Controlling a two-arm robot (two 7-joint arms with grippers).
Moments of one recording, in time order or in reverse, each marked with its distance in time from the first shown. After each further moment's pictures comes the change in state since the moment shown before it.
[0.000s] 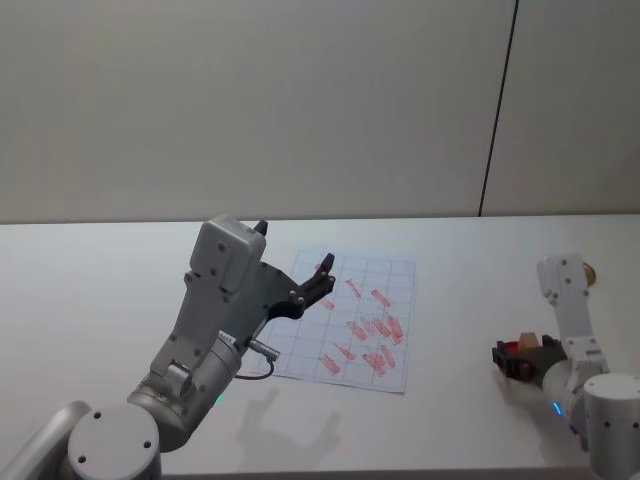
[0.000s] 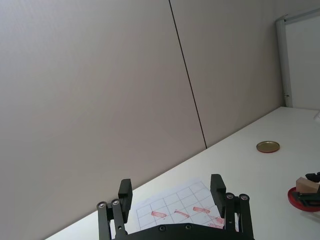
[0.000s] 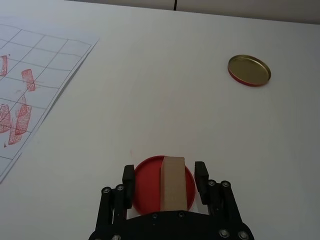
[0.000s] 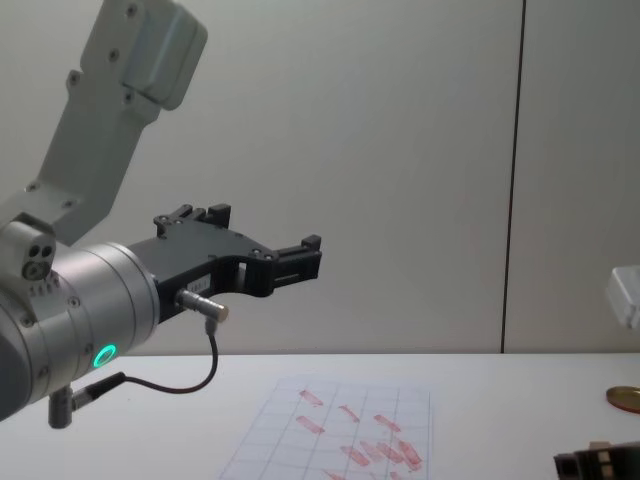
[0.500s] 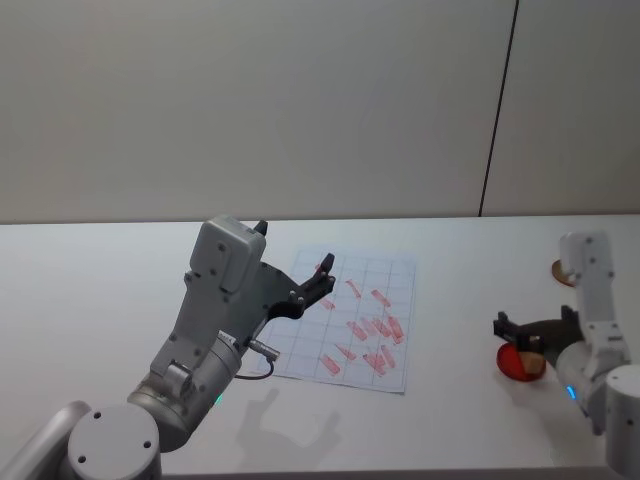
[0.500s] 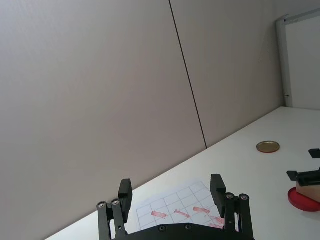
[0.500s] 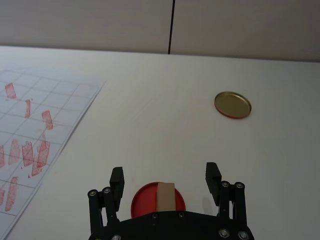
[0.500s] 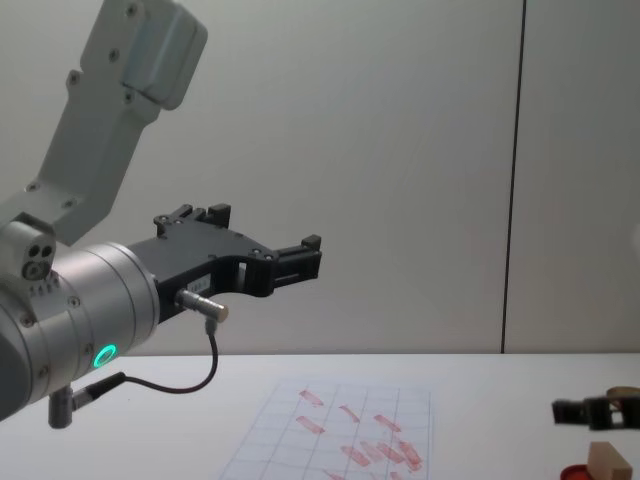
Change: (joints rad) left arm 0.000 0.000 0.000 0.000 0.000 0.000 0.000; right arm -0.052 0.004 0.010 -0.143 0.023 -0.020 0.004
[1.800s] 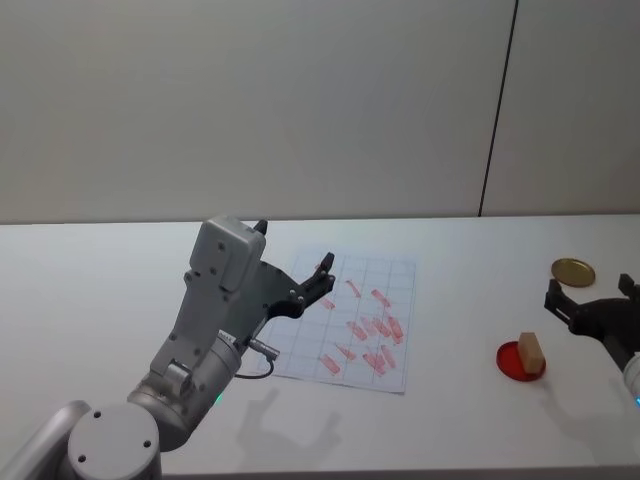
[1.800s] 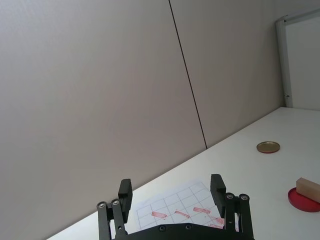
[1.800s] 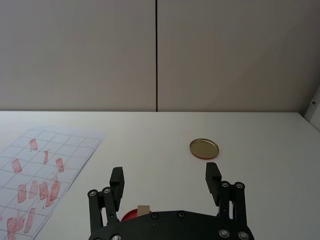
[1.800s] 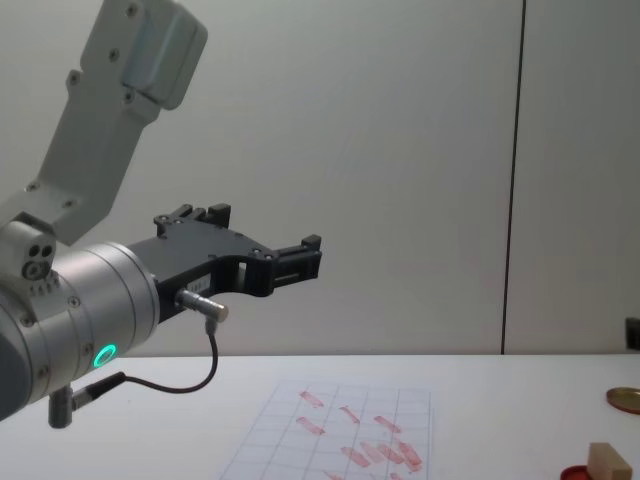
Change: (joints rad) left arm 0.000 0.000 0.000 0.000 0.000 0.000 0.000; right arm -0.221 0.054 0.069 -0.339 0.086 -0.150 0.061
